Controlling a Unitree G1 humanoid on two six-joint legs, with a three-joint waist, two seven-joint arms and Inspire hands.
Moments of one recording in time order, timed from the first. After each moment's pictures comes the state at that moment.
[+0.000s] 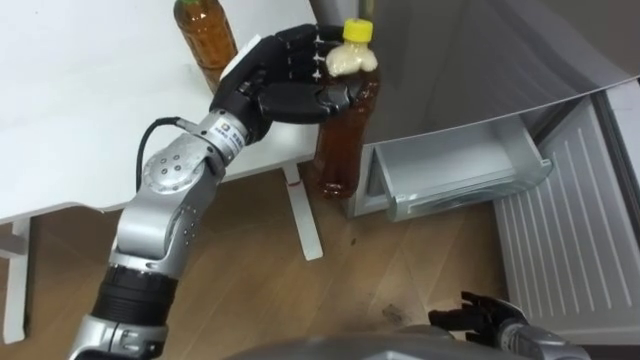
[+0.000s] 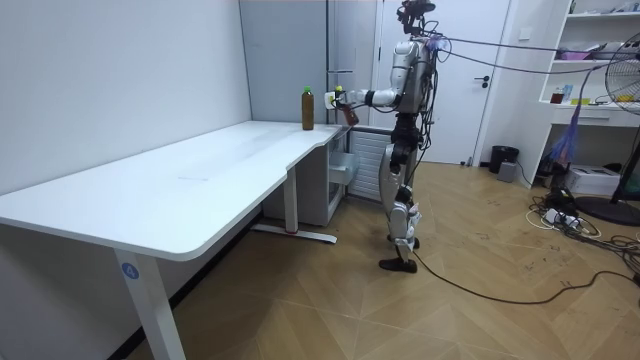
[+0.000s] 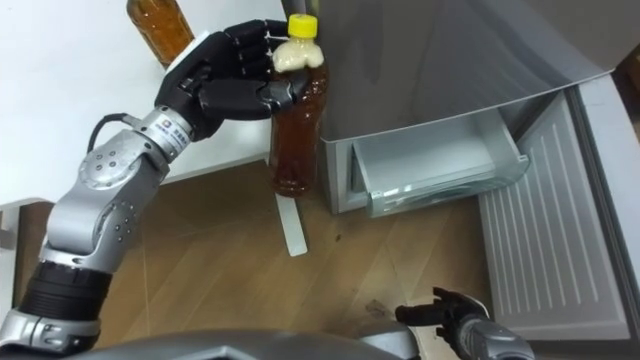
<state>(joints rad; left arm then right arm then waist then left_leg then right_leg) -0.09 0.23 -0.14 -0.07 -0.31 0.23 -0.29 0.02 -0.26 -0.02 1.20 0.04 0.08 0.20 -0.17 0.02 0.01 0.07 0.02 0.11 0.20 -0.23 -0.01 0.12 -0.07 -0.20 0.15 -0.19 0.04</state>
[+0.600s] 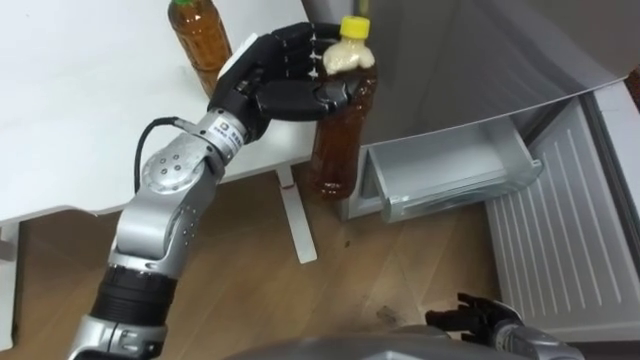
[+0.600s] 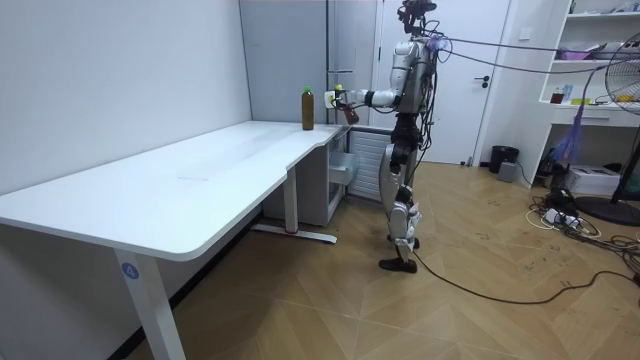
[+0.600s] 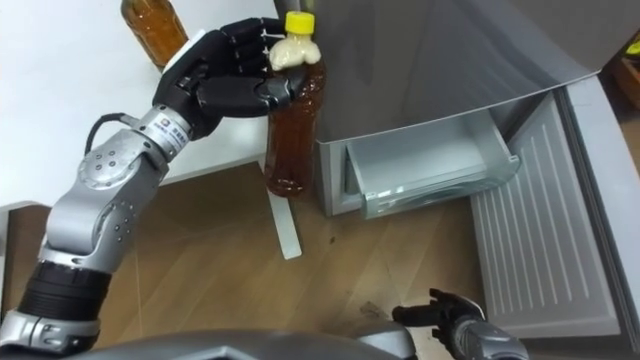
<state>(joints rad) -0.09 0.23 -0.14 -0.08 -0.31 0.23 -0.26 0.02 -0.24 0.00 1.19 0.05 0.08 0.19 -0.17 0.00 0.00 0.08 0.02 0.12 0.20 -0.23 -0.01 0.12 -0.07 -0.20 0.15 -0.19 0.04</state>
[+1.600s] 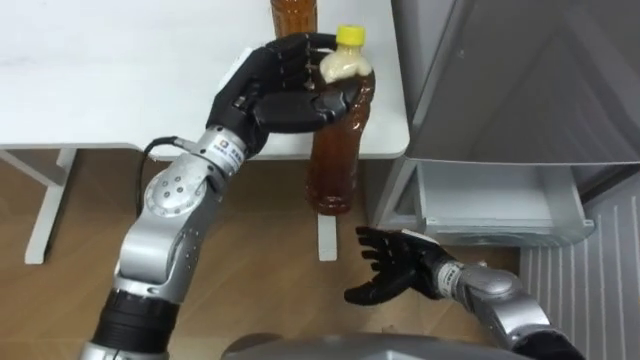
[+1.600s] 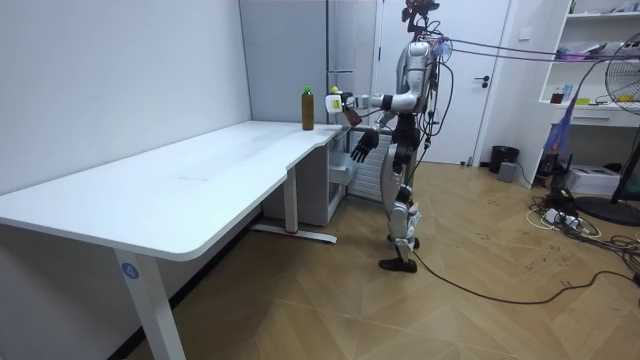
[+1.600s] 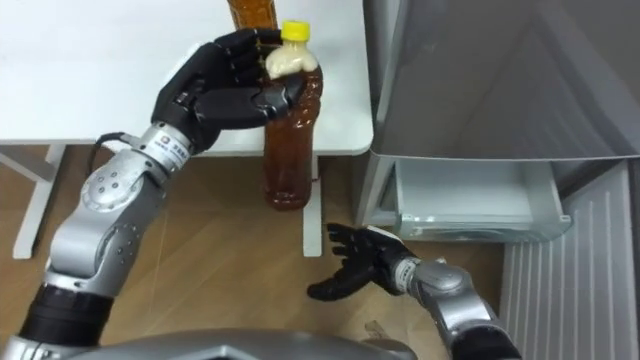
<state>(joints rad) 0.02 0.21 -0.16 -0.12 -0.31 0.17 -0.21 0.06 -0.22 0.25 0.63 0.00 0.09 0.53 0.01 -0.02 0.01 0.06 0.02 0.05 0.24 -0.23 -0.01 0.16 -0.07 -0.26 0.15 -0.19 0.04</state>
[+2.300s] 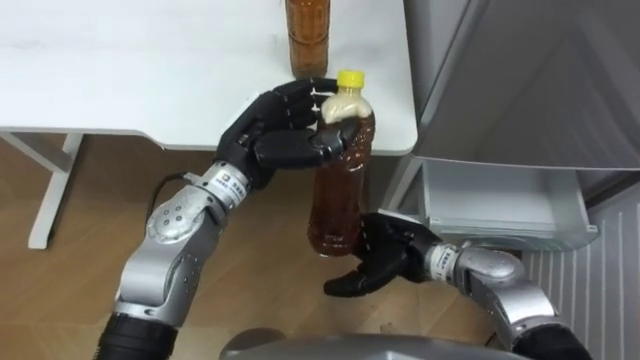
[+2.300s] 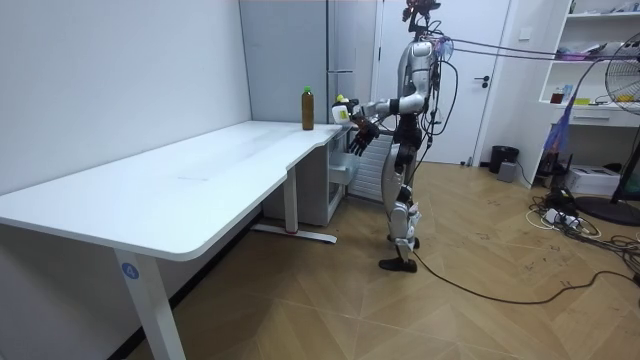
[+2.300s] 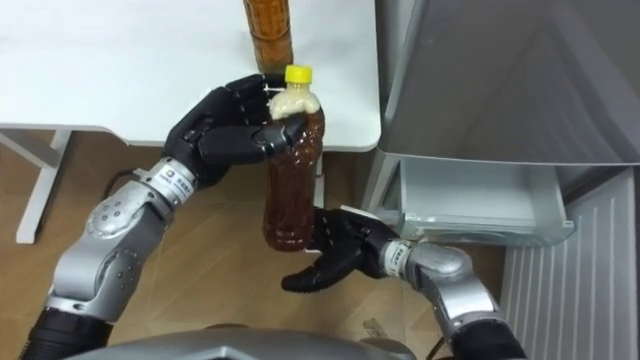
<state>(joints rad) 0.10 0.22 -0.18 -0.05 -0.39 0.17 -0.31 0.07 -0.23 0.24 0.48 0.10 0.11 0.72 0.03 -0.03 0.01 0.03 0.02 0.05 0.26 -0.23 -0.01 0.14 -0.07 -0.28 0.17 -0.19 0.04</state>
